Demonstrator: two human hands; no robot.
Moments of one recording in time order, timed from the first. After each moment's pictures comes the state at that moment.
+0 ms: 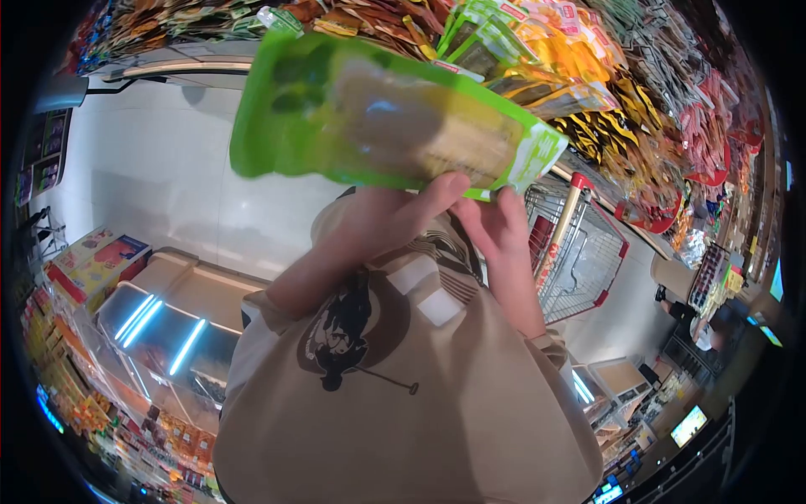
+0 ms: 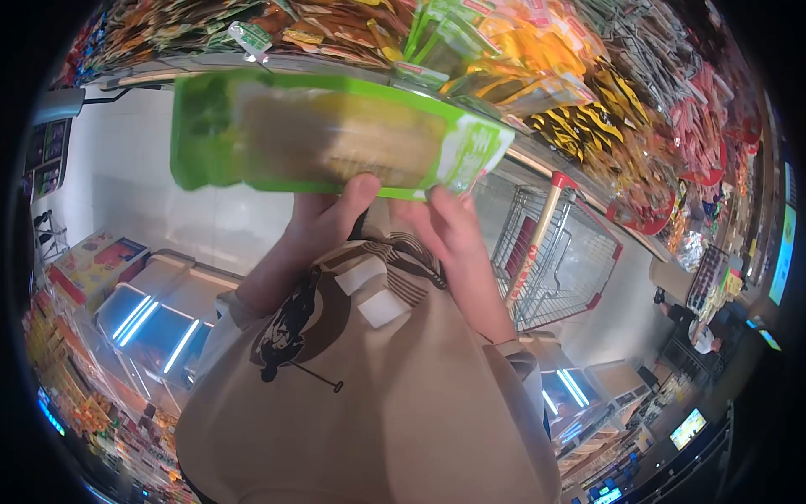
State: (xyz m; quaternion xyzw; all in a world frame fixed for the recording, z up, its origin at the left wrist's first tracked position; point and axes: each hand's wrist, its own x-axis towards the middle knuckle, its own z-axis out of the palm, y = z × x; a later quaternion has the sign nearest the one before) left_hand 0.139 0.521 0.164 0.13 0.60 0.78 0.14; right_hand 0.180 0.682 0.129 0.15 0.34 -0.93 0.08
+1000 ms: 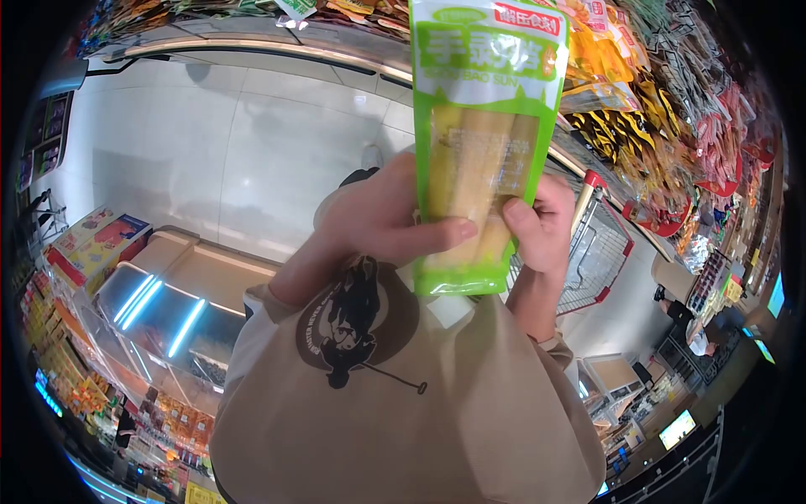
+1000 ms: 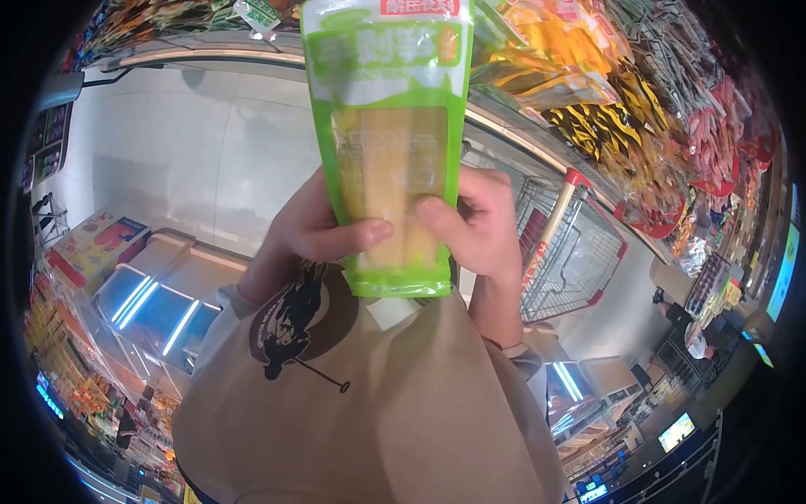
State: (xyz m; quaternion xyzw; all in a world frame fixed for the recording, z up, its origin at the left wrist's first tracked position) left_hand 0.128 0.503 0.147 0.28 0.51 0.79 0.20; right_hand 0.150 0.701 0.186 -0.11 0.71 -0.68 0.13
